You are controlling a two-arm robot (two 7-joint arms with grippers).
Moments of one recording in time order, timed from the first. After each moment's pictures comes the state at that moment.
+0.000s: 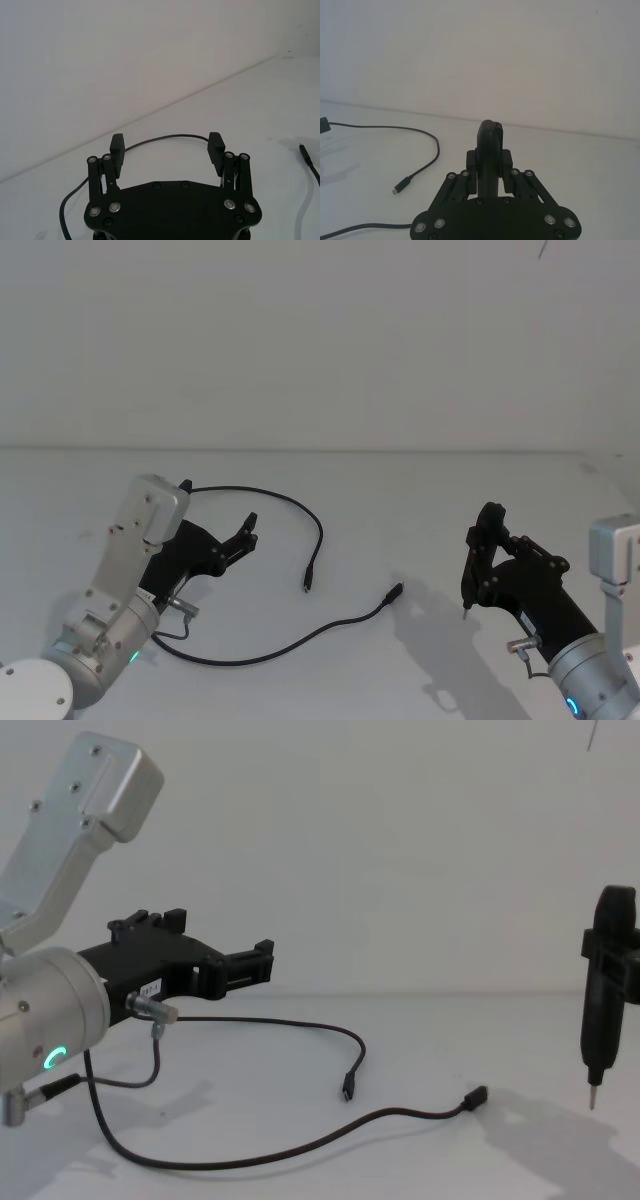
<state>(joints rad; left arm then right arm) -0.24 0.38 0.45 -1.63 -0.20 0.01 -0.01 -0.01 0.34 -0.23 -1.77 0.29 0.03 0.07</state>
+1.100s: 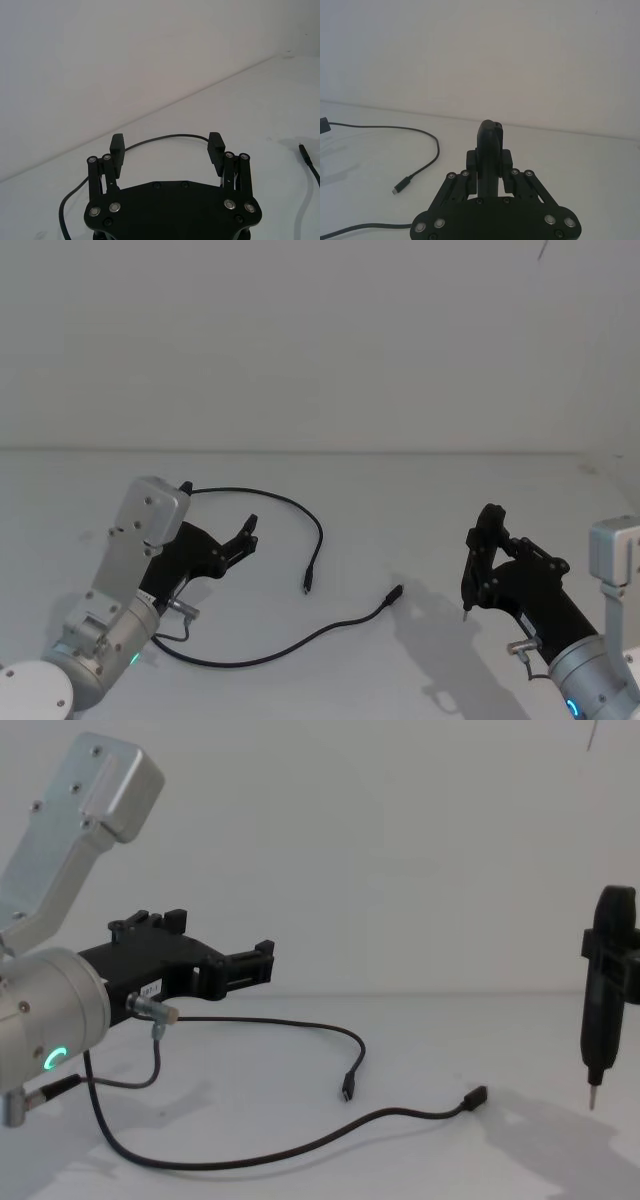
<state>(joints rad) -0.24 0.38 0.45 -1.63 -0.20 0.01 -0.01 -0.01 0.34 -0.23 -1.77 0.29 0.03 0.07</state>
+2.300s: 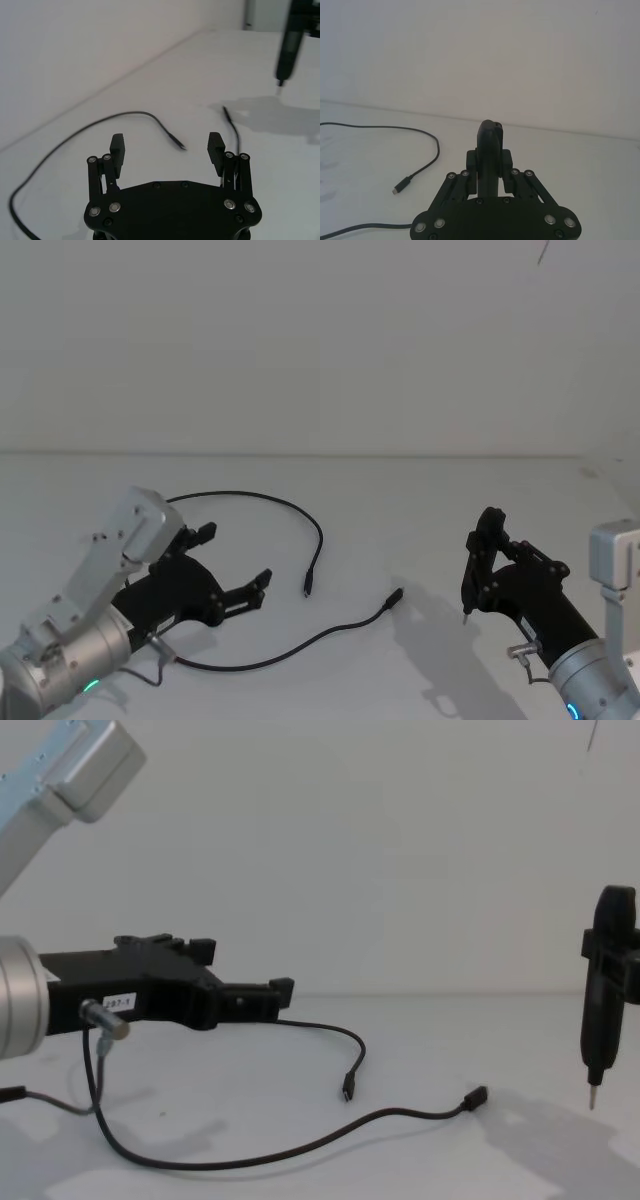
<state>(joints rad) -0.21 0.54 0.43 -1.77 -0.34 0.17 -0.29 -0.01 0.34 -0.23 -1.77 0.29 0.03 0.07</state>
